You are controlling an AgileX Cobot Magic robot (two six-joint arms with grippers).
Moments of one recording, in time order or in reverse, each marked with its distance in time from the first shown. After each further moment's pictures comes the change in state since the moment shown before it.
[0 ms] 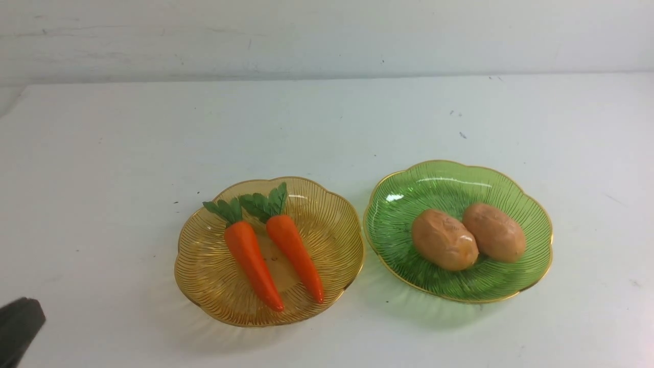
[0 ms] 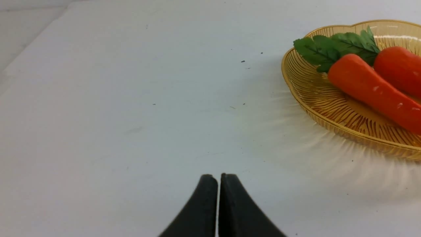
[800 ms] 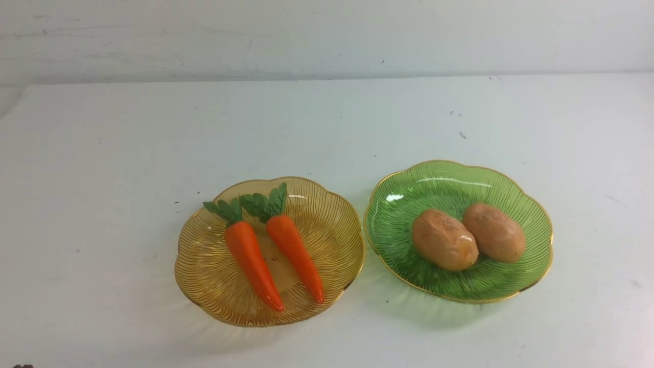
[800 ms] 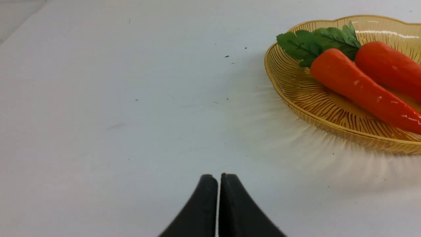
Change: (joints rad) right arm 0.000 0.000 0.000 0.000 0.000 0.000; left arm -0.056 0.000 0.000 0.021 0.016 -0.044
